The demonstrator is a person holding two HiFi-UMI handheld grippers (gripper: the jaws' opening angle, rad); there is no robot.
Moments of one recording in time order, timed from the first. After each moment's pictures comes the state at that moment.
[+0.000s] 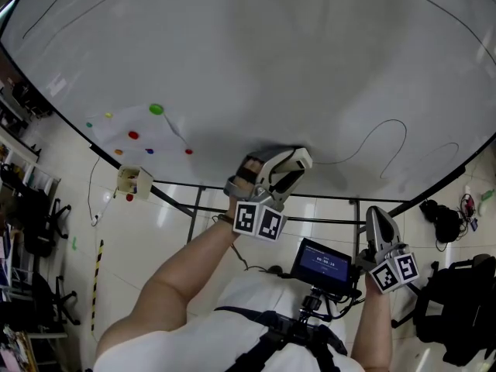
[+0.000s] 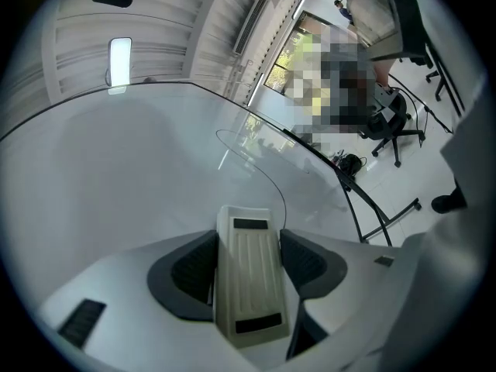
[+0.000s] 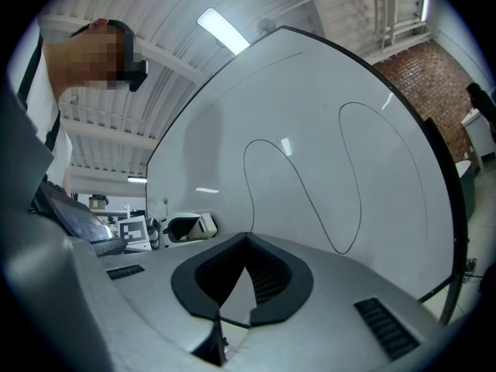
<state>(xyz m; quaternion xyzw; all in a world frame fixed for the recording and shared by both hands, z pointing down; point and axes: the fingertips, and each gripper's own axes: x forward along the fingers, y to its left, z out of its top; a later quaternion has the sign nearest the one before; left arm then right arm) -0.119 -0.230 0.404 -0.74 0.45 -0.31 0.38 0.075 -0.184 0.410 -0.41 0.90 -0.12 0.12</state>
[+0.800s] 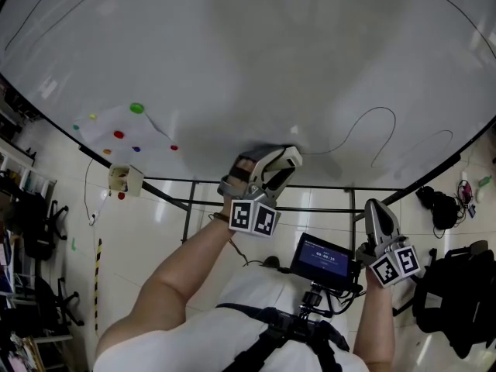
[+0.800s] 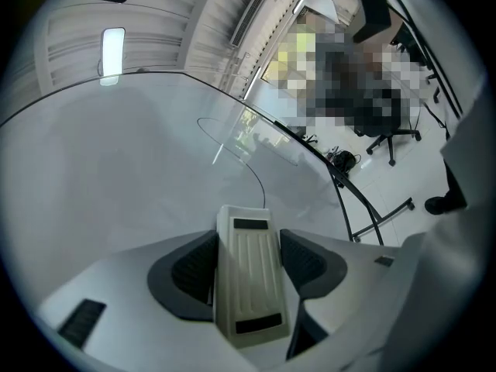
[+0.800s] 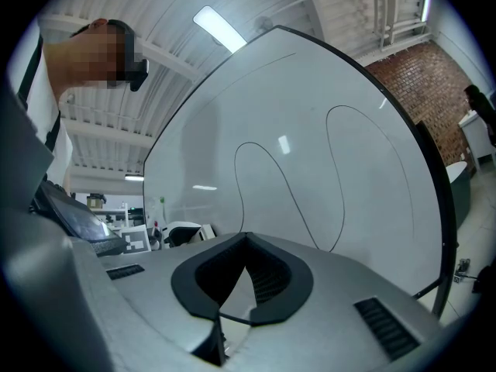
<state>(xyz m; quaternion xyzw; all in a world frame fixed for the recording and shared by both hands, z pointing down) -0.101 -0.237 0.441 -0.75 0.45 -0.34 0.36 0.103 -0.190 0.417 -0.41 0.89 -0.13 0.10</state>
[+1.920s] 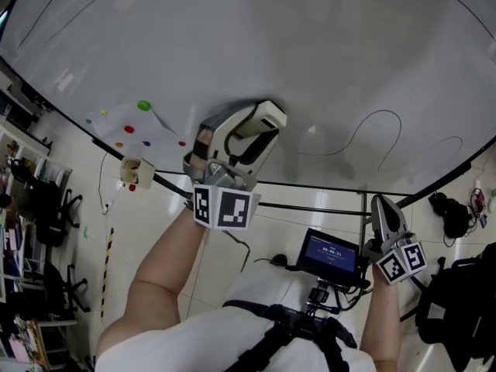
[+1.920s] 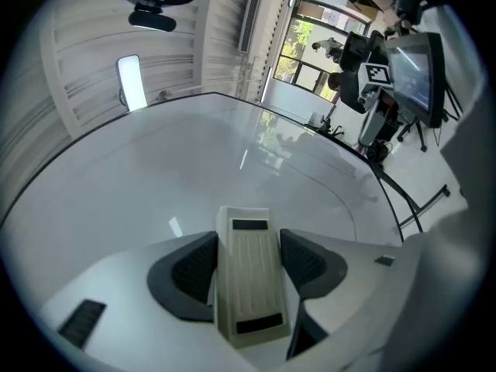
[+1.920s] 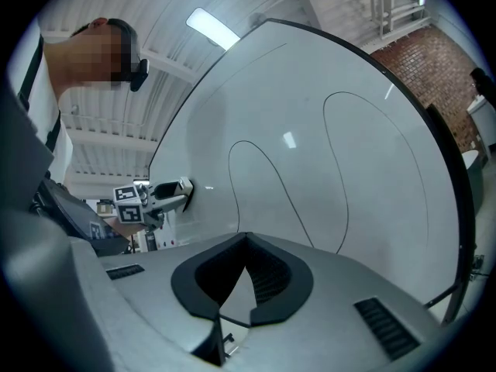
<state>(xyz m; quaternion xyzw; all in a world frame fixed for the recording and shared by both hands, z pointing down) -0.138 -0.231 0.279 -0.68 0.52 -0.30 0.41 0.112 -0.214 0.416 -0.38 0.91 -0.14 0.11</state>
